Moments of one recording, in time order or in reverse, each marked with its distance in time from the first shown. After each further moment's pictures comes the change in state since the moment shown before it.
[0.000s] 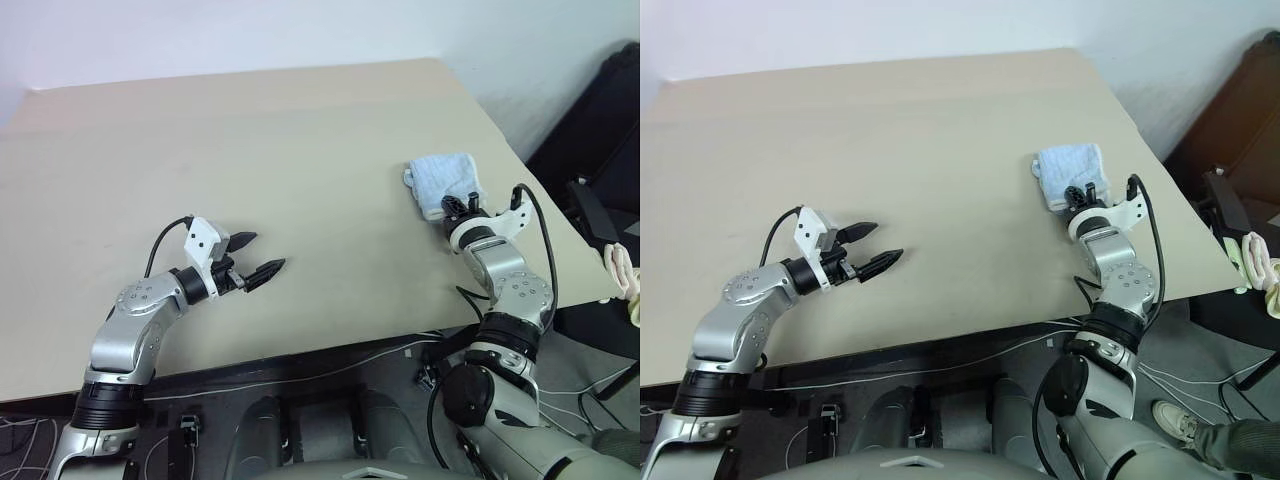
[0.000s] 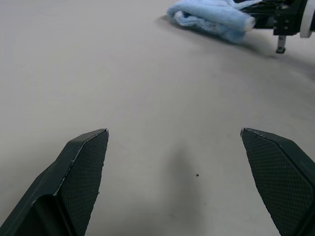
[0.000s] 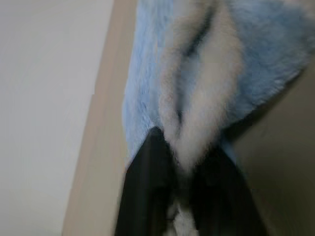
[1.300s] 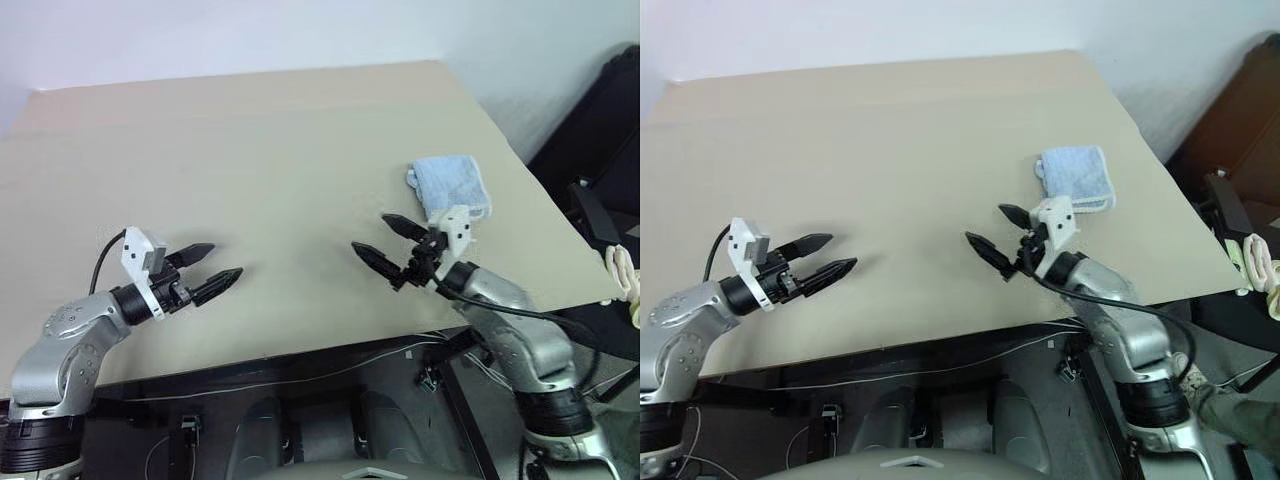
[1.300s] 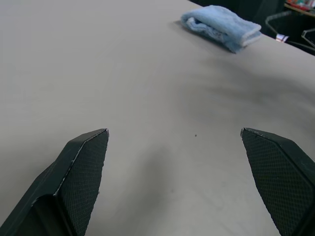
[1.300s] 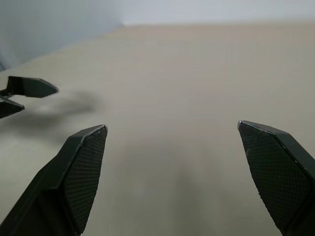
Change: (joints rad) left arm 0.194 0.139 0.241 -0.100 -0.221 0.103 -0.085; right arm 0.399 -0.355 0.795 -0.559 -0.460 -0.309 0.772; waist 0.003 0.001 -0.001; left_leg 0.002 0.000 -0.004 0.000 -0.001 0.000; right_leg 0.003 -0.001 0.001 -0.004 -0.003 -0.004
